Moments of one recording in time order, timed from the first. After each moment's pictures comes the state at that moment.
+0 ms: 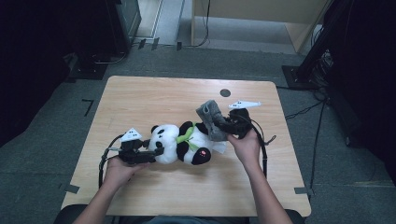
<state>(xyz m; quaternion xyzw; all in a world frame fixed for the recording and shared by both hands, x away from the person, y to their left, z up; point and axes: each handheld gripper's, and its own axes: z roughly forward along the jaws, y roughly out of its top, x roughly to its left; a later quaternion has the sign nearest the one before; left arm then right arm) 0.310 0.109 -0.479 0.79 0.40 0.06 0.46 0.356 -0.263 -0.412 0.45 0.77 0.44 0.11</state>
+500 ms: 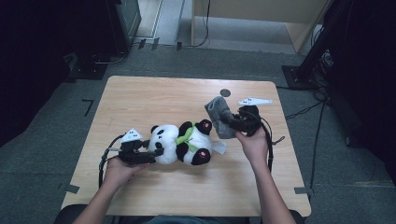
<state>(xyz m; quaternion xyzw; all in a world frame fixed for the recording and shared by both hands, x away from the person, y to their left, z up) 0.309 0.109 -0.479 0.80 0.40 0.06 0.45 0.352 -0.282 -0.391 0.46 0.76 0.44 0.13</state>
